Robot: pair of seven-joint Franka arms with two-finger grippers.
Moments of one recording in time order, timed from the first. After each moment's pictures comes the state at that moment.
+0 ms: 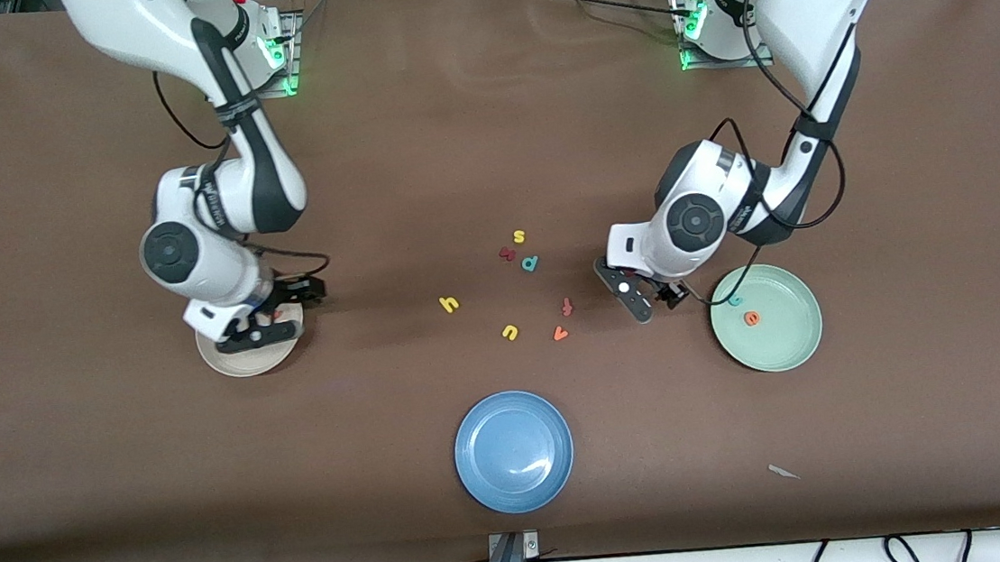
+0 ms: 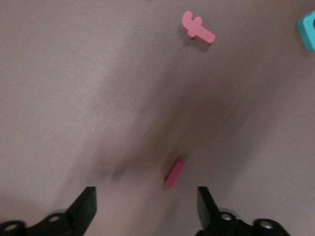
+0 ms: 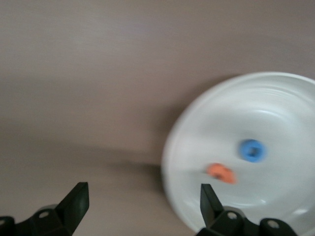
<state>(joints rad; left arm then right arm) -0.17 0.62 -0.29 -1.82 0.21 2.28 0.45 0.67 0.47 -0.39 -1.93 0.30 2.29 -0.05</state>
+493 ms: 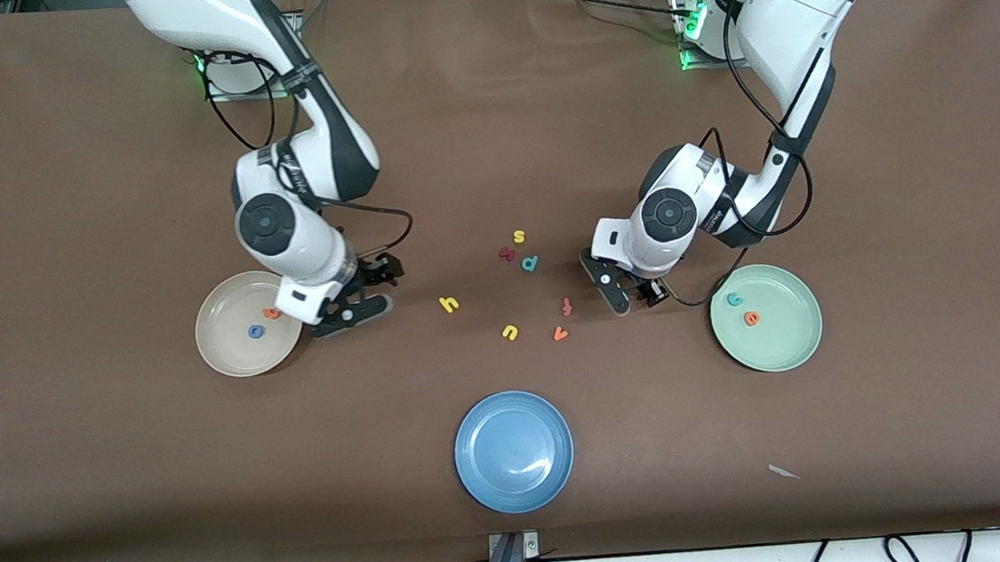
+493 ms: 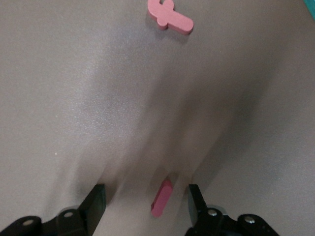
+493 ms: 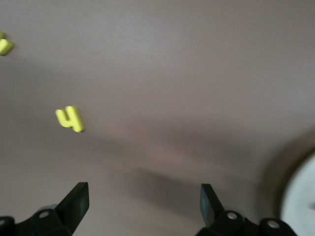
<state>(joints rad) -0.19 0.65 -0.30 -1.87 0.26 2.39 0.46 0.74 0.53 -0.28 -1.80 0.30 2.29 -0.02</state>
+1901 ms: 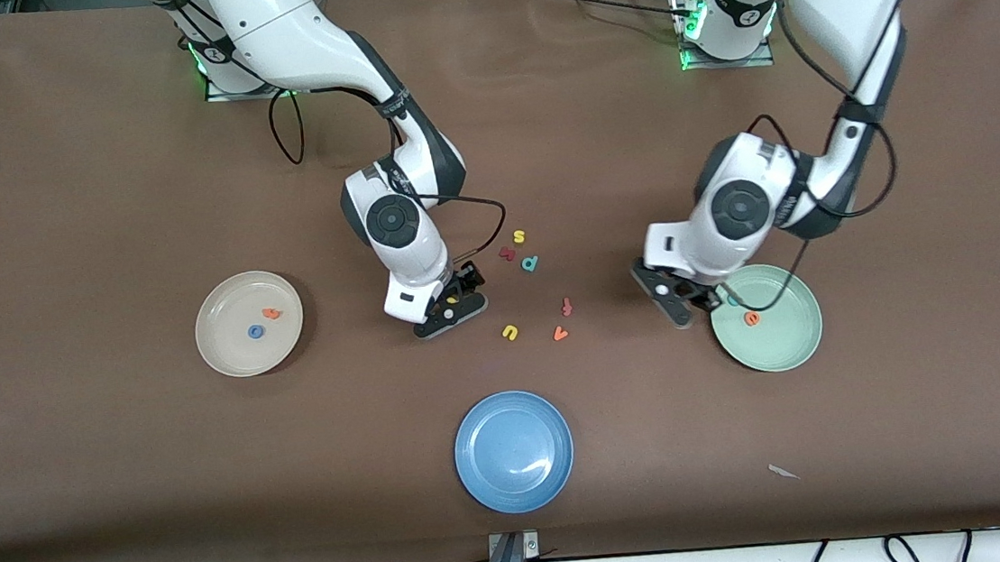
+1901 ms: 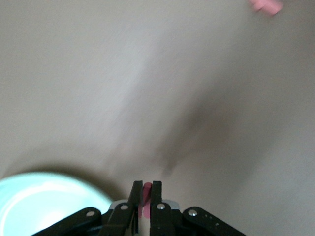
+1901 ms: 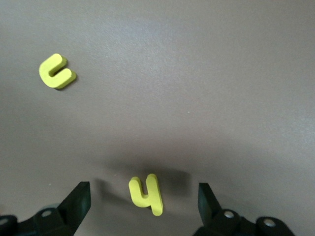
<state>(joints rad) -0.03 0.53 -0.30 -1.86 0.26 2.29 0.50 0.81 0.80 -0.21 -1.59 0.26 2.46 0.07</state>
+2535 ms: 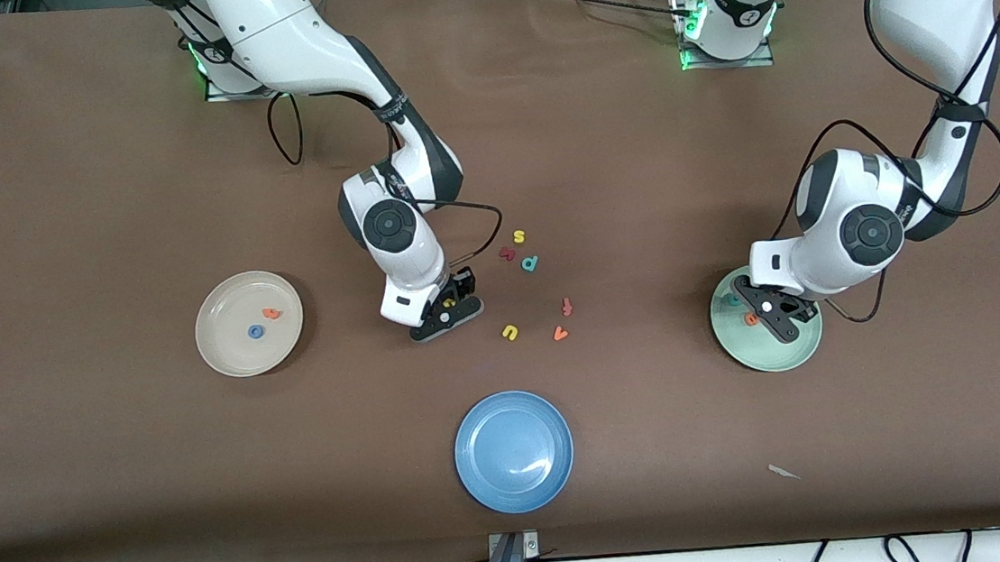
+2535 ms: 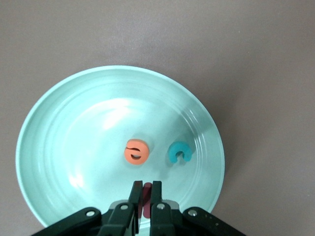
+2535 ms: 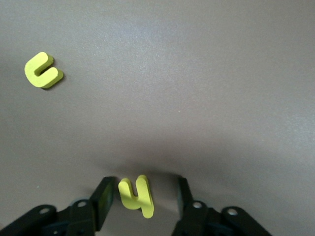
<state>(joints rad) 0.17 0.55 -0.30 -1.86 0.26 2.30 0.68 0.80 0.80 -0.21 -1.59 0.26 2.46 0.07</state>
